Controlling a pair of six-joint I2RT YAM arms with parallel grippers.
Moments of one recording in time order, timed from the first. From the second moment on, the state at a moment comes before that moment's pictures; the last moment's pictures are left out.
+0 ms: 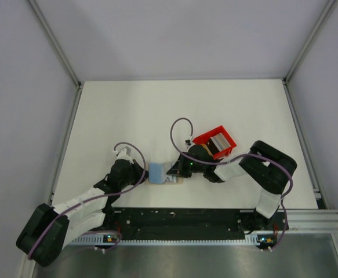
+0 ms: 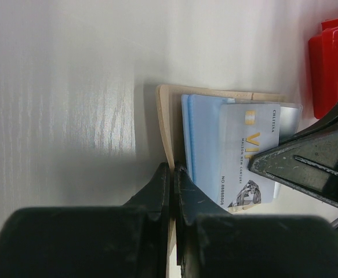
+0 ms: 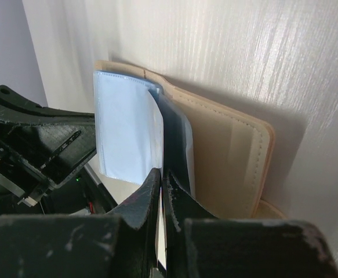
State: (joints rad) left arm -0.52 0.94 0.11 0.23 0.05 -0.86; right arm 0.88 1.78 0.61 0.58 -0.25 1.12
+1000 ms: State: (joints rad) left arm -0.52 0.94 0.11 0.23 0.04 -0.84; right arm 0.88 1.75 0.77 0.30 -0.20 0.89
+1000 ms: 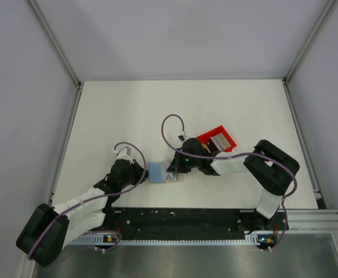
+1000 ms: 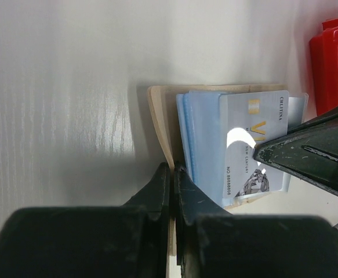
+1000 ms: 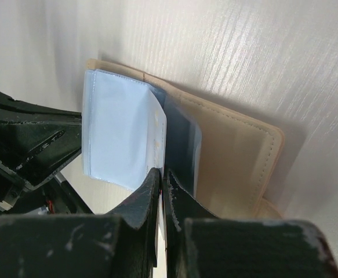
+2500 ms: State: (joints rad) left arm -0.52 0.94 0.11 0.23 0.04 -0.84; right arm 0.94 1.76 0.75 0.34 -0.12 1.02
